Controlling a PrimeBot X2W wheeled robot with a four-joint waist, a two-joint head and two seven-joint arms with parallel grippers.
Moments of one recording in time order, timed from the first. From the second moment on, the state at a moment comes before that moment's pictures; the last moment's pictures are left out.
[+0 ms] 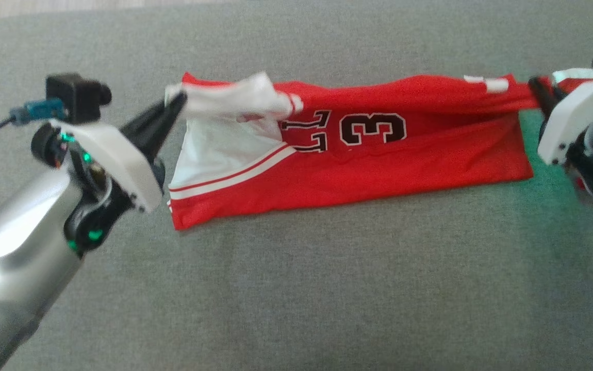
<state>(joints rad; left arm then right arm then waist) -0.85 0.56 -0.93 0.38 -1.07 -0.13 0.11 -0.87 -0.47 0.60 0.89 0.75 0.13 0.19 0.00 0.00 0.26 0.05</state>
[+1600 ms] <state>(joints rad) -0.55 0.45 -0.62 0.24 -0.91 0.11 -0.25 -0.82 -0.43 0.54 0.80 0.80 0.13 -0.24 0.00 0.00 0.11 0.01</state>
